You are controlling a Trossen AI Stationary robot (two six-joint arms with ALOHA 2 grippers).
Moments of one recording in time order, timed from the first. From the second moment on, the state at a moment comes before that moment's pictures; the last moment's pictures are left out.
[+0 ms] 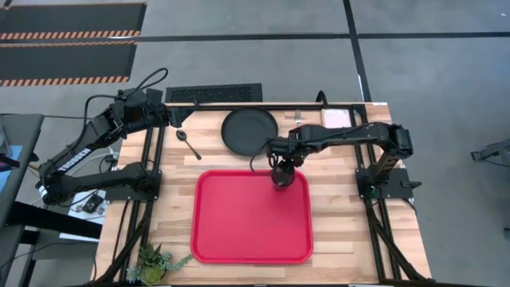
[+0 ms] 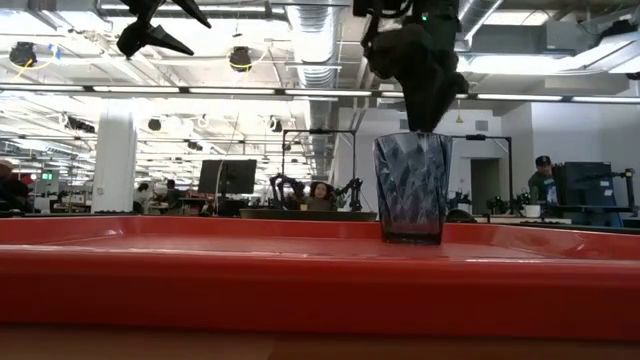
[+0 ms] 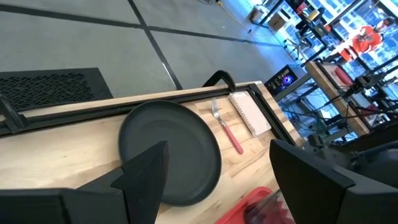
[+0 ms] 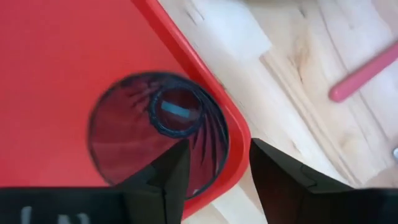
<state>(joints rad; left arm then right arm) 0.64 0.76 1.03 -0.67 0.02 -0.66 -0.06 1.74 1.53 -1.19 0.08 0.60</state>
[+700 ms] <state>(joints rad) 0.64 0.79 1.03 -0.67 -0.03 -0.70 -0.35 1.74 1.58 -1.11 0.11 0.58</state>
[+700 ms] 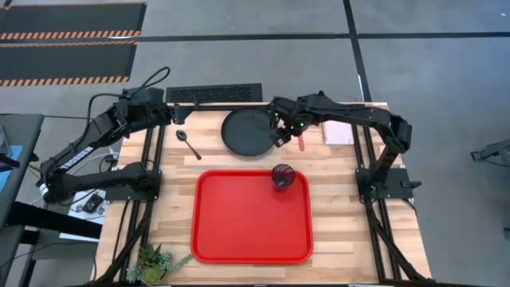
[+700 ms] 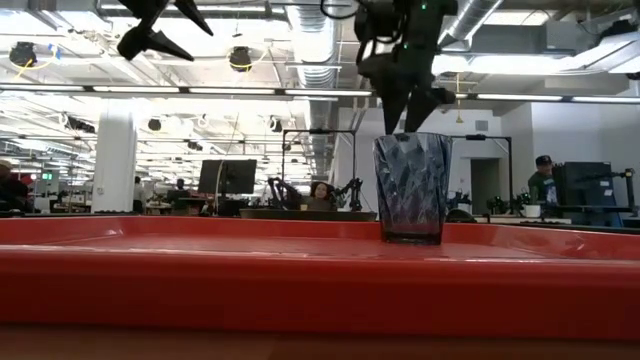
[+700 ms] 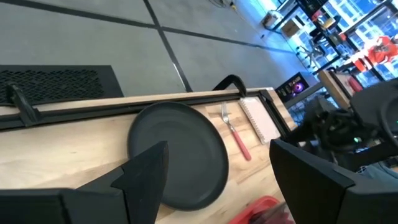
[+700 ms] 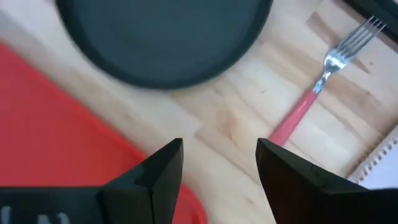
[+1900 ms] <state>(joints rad) 0.64 0.75 1.03 -0.69 -0.09 -0.66 -0.52 1.96 1.20 -0.37 -0.03 0.84</state>
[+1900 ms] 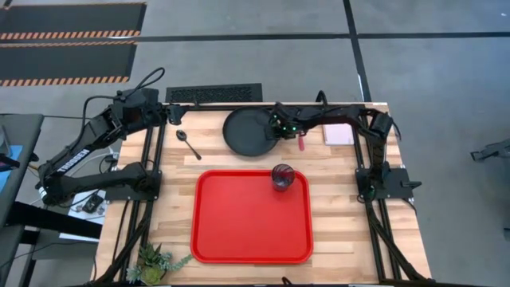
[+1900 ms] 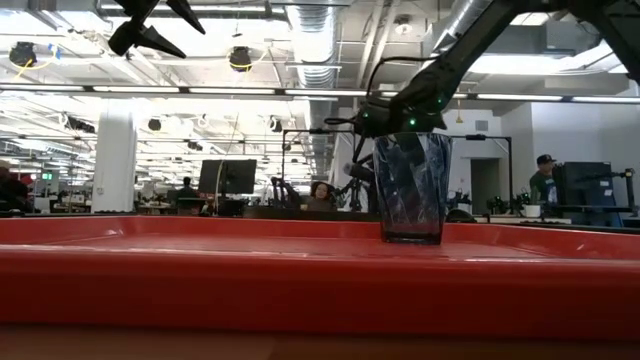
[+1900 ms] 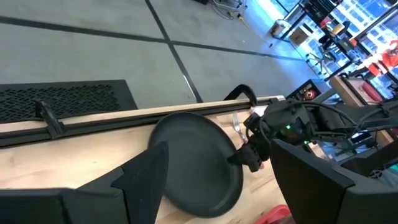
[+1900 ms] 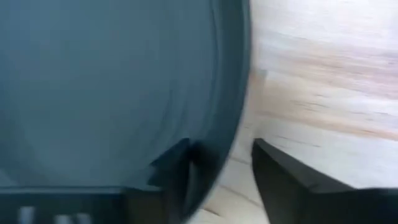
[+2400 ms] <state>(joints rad) 0.64 0.75 1.03 -0.71 -0.09 -0.64 -0.55 1.94 1.20 -0.34 -0.13 0.83</state>
